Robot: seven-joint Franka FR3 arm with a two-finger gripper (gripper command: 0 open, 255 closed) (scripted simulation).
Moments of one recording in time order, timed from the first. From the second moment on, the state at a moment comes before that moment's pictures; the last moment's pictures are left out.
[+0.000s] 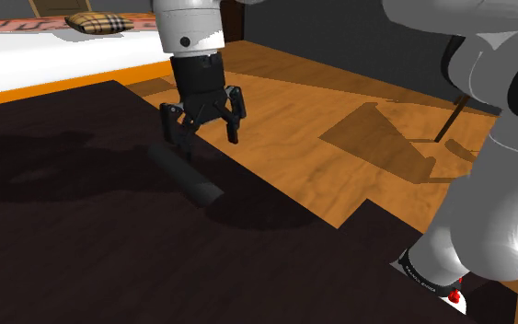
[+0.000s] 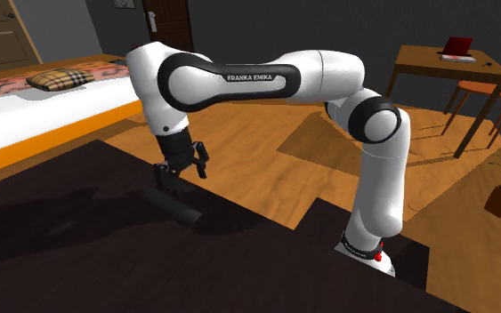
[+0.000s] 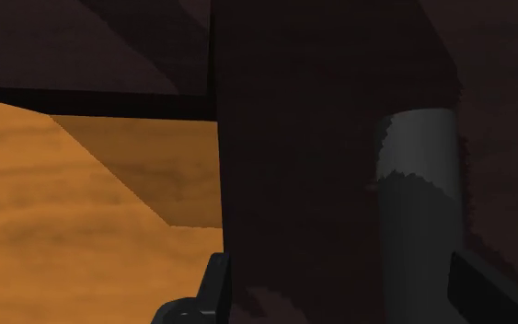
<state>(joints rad) 0.31 0.21 0.43 -1.37 0.07 1.39 0.68</state>
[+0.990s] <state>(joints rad) 0.38 0.36 0.45 -1.24 0.02 1.42 0.73</state>
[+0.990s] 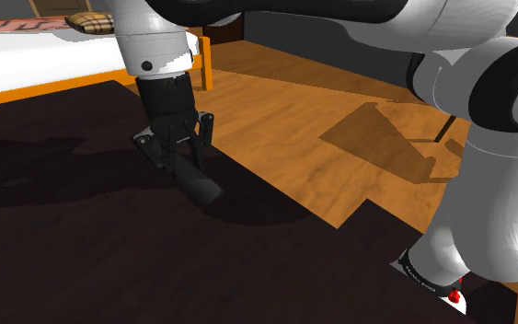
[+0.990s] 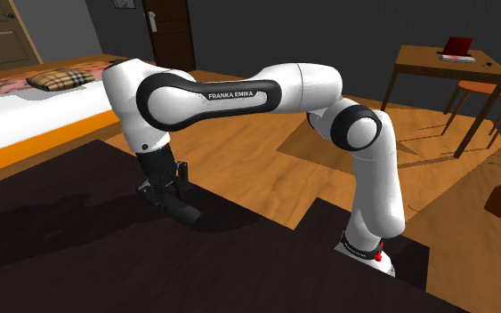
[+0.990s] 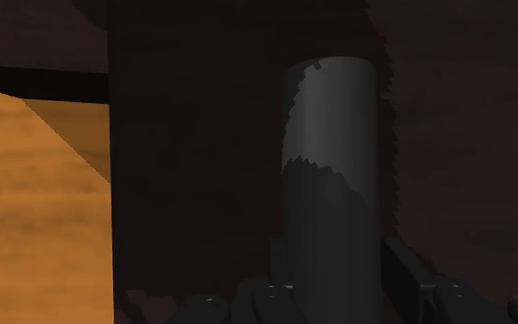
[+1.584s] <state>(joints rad) 0.39 0.36 0.45 -1.23 0.02 1.42 0.74</state>
